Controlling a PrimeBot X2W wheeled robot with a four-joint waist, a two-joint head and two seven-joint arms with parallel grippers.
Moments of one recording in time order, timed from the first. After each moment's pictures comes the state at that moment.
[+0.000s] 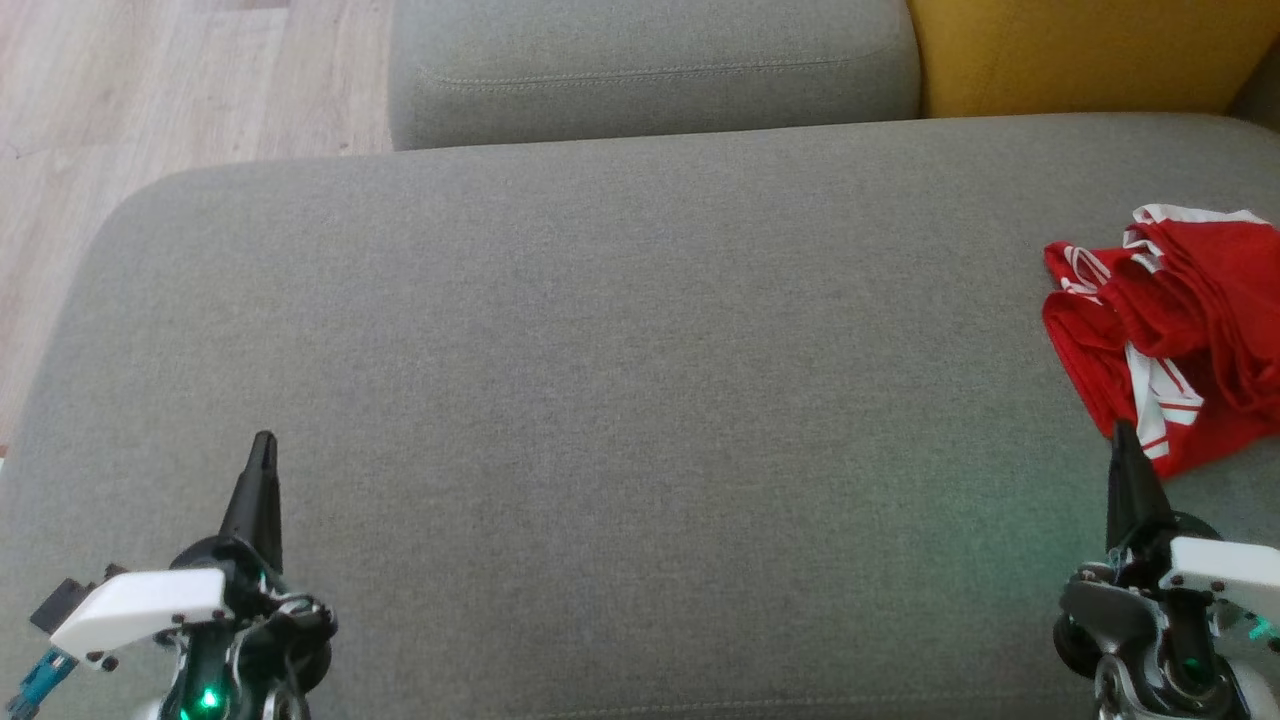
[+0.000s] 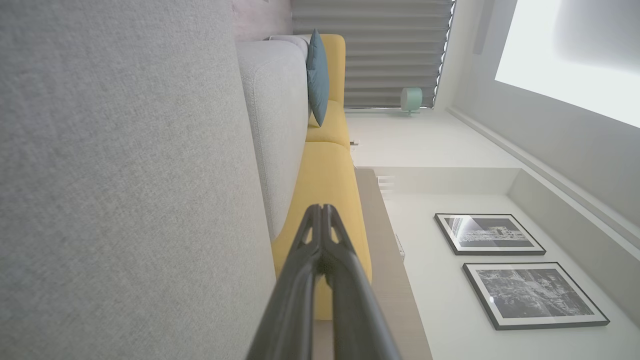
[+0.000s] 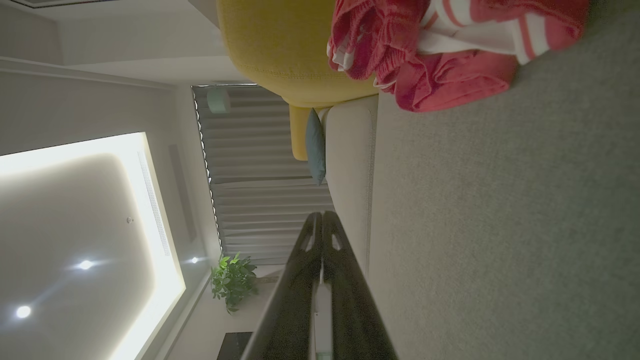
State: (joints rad) left arm -0.05 0.06 0.05 0.27 -1.63 -0.12 0.08; right arm -0.05 -0.06 -0.09 0.27 1.63 0.13 0.07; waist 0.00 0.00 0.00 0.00
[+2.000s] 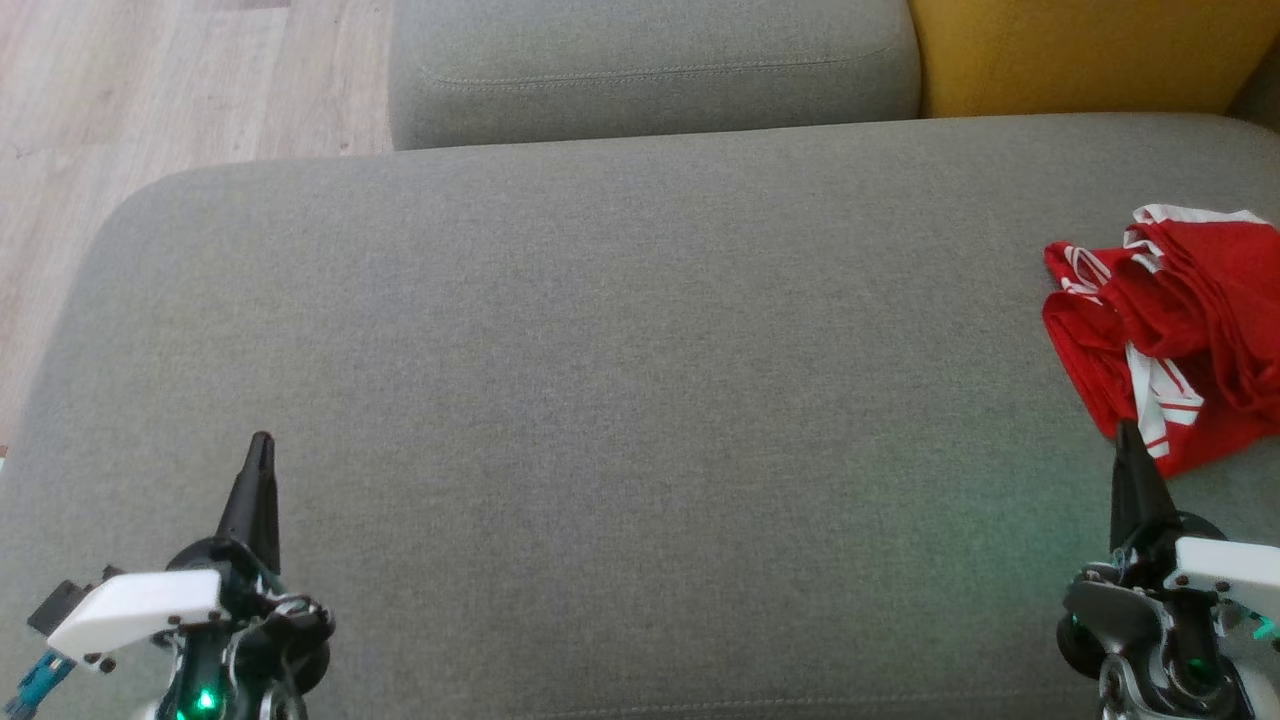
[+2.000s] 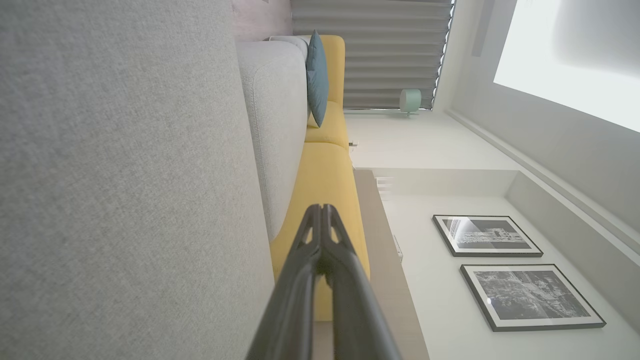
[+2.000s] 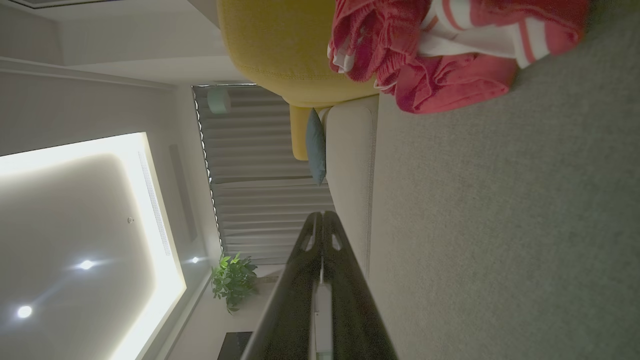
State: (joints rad) left arm -0.05 0.05 0.06 0.27 -1.63 -0.12 0.10; right arm -0.06 -0.06 -0.11 0.27 1.63 0.13 0.09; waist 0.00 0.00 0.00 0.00
